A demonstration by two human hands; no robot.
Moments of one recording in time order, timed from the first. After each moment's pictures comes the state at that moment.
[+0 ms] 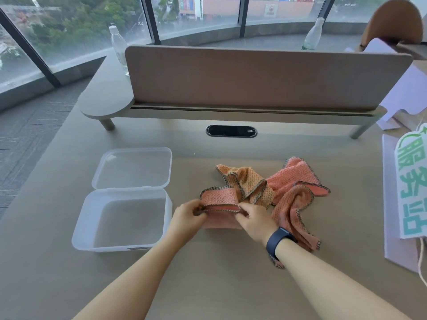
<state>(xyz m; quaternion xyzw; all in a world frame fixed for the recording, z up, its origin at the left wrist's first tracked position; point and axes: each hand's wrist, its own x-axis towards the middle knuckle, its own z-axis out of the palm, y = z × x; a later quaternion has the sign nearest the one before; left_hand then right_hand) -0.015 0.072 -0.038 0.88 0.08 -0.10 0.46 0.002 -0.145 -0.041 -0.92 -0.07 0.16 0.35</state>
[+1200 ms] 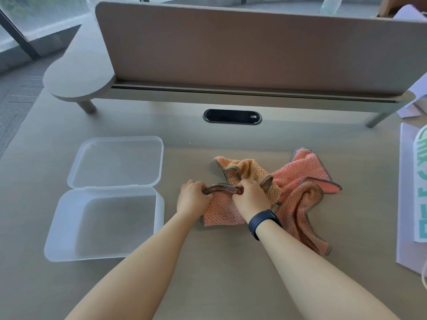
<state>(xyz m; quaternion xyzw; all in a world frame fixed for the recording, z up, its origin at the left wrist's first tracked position) 0.063 0.049 -0.081 0.92 0.14 -0.15 0.33 0.064 -0.117 -0.068 -0.94 0.09 0.15 0.28</state>
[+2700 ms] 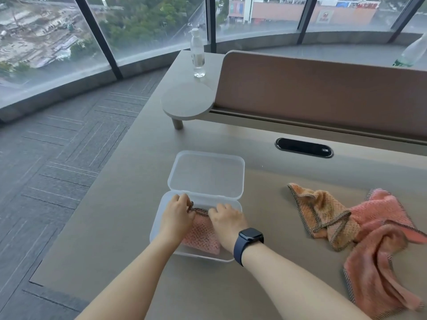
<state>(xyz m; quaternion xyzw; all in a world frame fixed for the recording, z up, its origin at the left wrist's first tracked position) -0.013 0.272 -0.045 0.94 0.21 -0.03 0.27 0.013 0.122 -0.024 -0.94 -0.33 0.07 0.00</state>
